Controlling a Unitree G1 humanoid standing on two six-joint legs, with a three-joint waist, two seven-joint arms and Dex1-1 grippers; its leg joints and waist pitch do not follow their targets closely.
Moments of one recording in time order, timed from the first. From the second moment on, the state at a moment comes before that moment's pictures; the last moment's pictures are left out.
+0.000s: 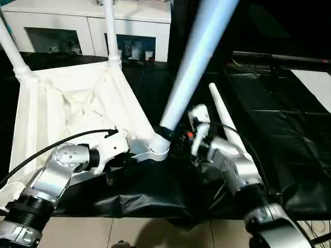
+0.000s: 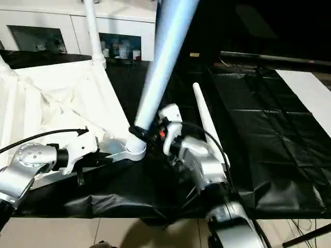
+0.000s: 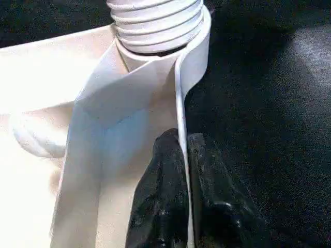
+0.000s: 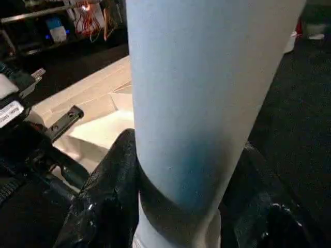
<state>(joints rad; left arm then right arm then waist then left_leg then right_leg) -0.37 0.59 -0.25 0.29 0.03 0.12 -1.02 -0.53 -0.07 0.11 0.54 0.27 0.15 0.80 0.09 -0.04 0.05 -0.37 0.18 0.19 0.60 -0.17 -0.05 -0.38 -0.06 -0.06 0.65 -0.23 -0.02</state>
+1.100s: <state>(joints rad) -0.35 0.67 -0.27 0.26 -0.01 0.11 -1.22 -0.68 -0.19 0.28 0.66 0.16 0.12 1.24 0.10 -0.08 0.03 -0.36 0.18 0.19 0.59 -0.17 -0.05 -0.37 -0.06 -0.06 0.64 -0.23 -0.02</state>
